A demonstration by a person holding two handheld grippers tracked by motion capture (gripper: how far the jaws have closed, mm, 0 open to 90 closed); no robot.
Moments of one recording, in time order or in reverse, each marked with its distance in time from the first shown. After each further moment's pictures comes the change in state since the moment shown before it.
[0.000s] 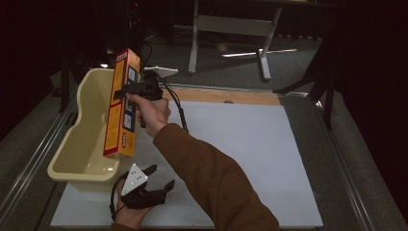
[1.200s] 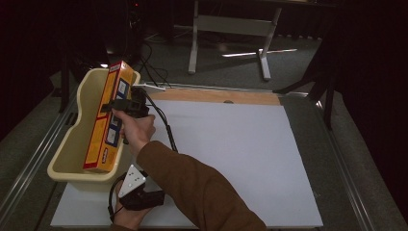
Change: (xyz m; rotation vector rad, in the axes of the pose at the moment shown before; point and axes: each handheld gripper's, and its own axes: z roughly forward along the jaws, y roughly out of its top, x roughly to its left) left arm 0.000 -0.001 -0.005 -0.015 0.000 -0.003; right arm -0.006 -0.042 0.046 -0.071 0.015 0.033
